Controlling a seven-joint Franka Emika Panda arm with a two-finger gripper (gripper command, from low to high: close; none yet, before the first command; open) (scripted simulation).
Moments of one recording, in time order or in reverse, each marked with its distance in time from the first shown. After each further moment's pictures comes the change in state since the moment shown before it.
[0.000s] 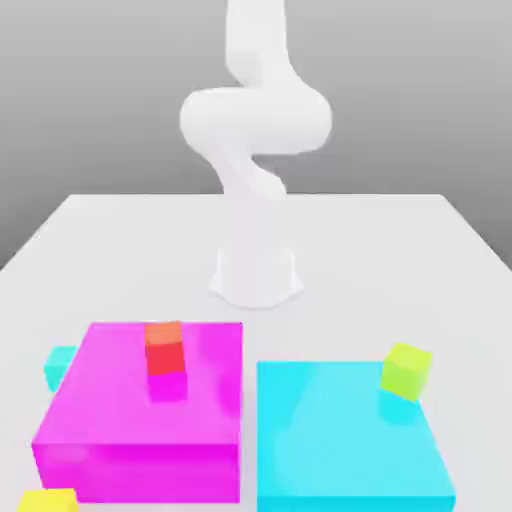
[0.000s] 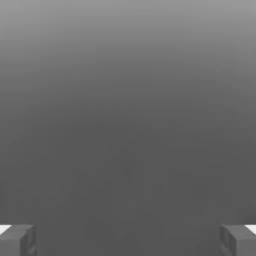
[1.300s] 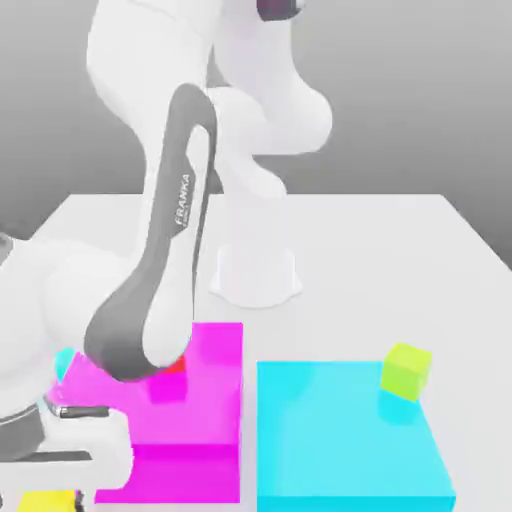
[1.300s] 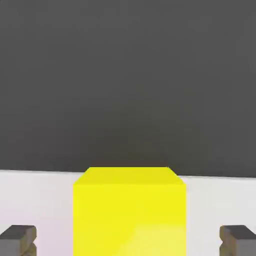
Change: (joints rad) arm -0.113 1.316 -0.240 0.201 0.322 0.334 -0.636
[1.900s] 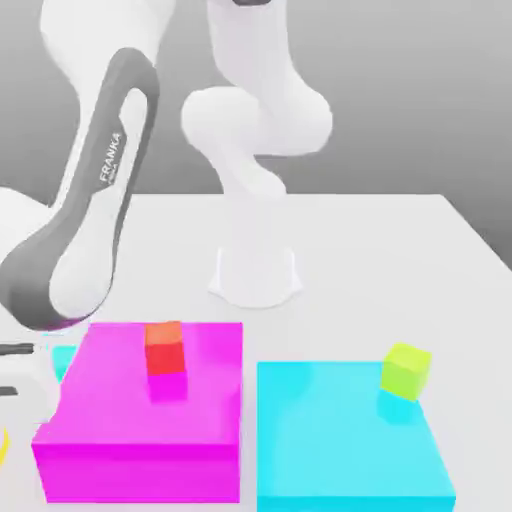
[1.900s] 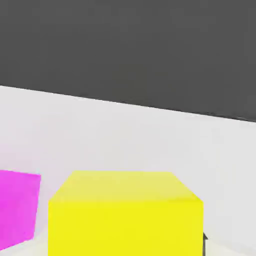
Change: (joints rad) arm -0.091 -0.215 -0.160 -0.099 -0.210 -0.144 -0.281
